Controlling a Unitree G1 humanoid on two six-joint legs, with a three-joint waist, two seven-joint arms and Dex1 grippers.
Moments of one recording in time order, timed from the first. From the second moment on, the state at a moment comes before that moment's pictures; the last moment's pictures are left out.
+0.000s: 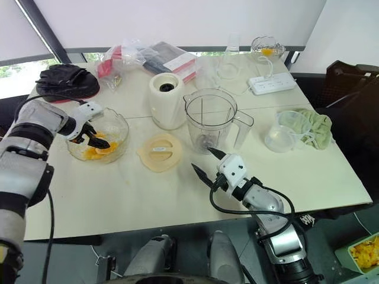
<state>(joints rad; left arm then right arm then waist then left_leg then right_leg) -1.20 0.68 -0.44 1.28 0.20 0.41 -1.11 0.04 -0.38 0.14 -0.37 0.15 0.12 0.55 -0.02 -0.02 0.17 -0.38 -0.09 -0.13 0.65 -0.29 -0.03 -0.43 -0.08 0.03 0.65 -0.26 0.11</state>
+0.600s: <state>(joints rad) -1.18 0.64 -0.41 1.32 0.29 0.41 -1.07 0.03 -0.42 0.11 -0.37 0.16 0.12 0.58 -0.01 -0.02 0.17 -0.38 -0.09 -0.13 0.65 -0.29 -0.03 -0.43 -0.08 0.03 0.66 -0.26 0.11</state>
